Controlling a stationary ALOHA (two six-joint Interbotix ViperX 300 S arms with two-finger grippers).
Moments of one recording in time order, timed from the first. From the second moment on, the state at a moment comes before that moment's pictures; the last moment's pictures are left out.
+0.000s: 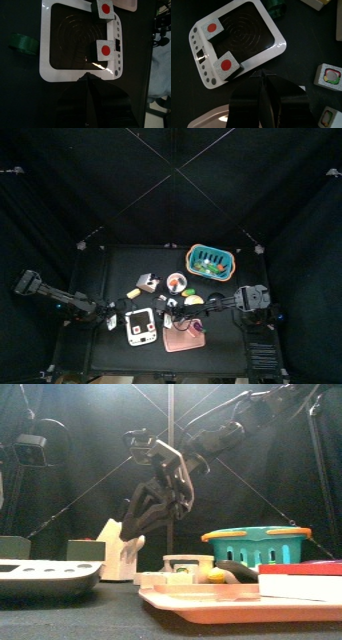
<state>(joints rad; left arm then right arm) -0.27 -0.67 1.27 0.06 0.24 -0.70 0.04 0.26 0.35 -0.28 0.11 0.55</state>
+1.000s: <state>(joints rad) 0.06 -0.72 1.23 0.69 -0.03 -0.64 0.11 0.26 0.37 -0.48 -0.08 0.54</state>
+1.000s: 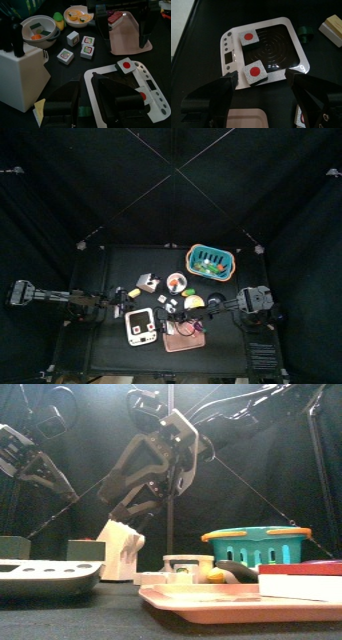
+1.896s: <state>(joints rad) 0.07 -0.77 1.30 0.65 -0.10 -0.64 0.14 0.40 0.24 -0.53 0.05 0.54</state>
